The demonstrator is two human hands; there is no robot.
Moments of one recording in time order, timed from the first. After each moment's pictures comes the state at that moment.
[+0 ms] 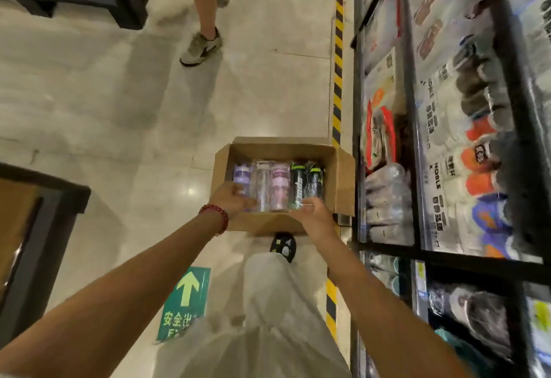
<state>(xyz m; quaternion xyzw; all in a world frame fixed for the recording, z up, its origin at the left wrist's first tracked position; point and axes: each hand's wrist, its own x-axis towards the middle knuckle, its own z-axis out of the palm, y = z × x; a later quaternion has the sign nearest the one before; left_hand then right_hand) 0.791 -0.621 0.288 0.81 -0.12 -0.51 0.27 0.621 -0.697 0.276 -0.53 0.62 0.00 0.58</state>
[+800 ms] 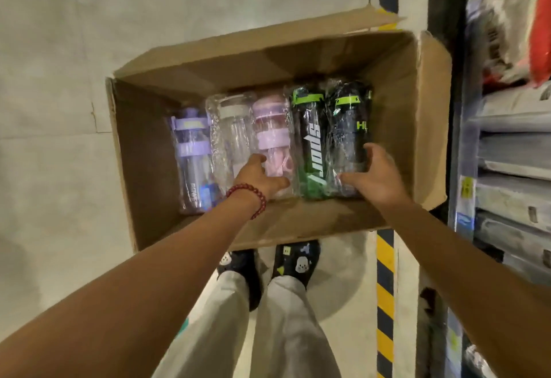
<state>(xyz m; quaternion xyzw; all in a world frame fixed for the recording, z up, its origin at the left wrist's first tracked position) 0.772 -0.797 -0.176 0.80 -0.11 -0.58 0.12 0.594 -0.887 -0.175 -0.58 0.65 0.13 0.47</state>
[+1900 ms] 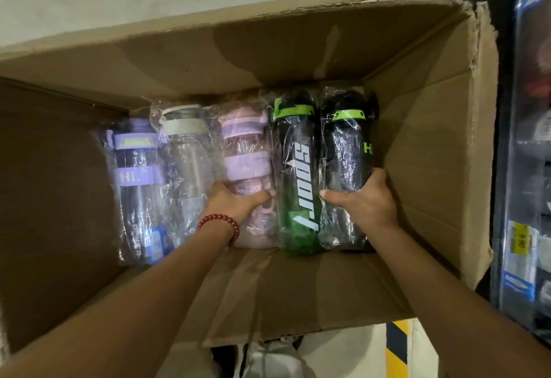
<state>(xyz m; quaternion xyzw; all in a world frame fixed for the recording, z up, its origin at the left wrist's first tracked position) 0.772 -0.802 -0.312 0.82 0.01 -0.55 0.16 0.593 -0.900 -0.299 -0.52 0.72 0.11 0.44</state>
